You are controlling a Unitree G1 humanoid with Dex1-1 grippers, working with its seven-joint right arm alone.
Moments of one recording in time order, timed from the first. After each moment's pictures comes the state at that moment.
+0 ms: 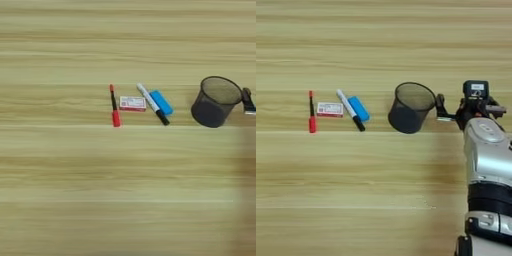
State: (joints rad) arm -0.31 -0.47 -0.33 0.27 0.09 0.42 0.12
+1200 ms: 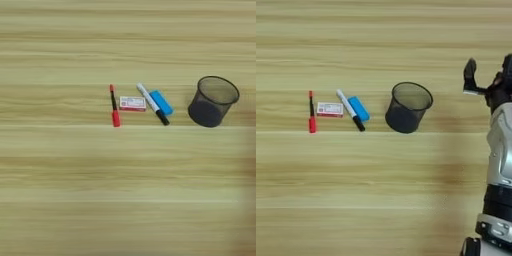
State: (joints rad) arm -0.26 -0.47 -0.48 -0.08 0.23 0.37 0.15
